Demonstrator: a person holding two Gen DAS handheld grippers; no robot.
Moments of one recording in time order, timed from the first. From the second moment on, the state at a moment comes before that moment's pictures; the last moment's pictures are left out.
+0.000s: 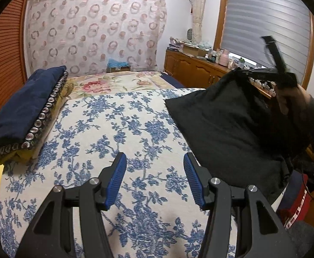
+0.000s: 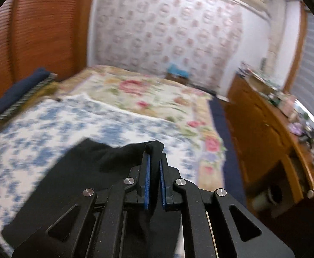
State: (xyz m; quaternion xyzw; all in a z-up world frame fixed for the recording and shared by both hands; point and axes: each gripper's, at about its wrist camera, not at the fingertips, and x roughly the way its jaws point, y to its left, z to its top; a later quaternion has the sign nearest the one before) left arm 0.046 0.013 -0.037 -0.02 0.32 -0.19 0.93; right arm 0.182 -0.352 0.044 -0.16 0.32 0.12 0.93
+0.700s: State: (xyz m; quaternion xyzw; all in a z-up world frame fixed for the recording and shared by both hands) left arm 0.039 -0.042 -0.049 0.01 0.34 -0.26 0.90; right arm 0.072 -0.396 0.004 -0.11 0.38 0.08 0.92
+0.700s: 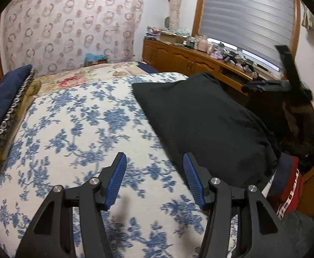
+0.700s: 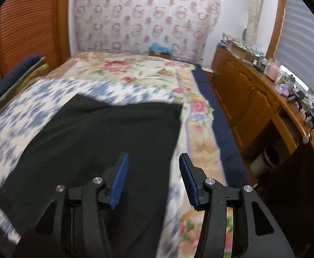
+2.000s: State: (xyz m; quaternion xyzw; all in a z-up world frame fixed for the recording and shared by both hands) left arm 0.015 -0.080 -0.064 0.05 0.37 -0.30 0.88; right arm -0.028 -0.405 -0.029 -0.11 0.49 0.10 0.86
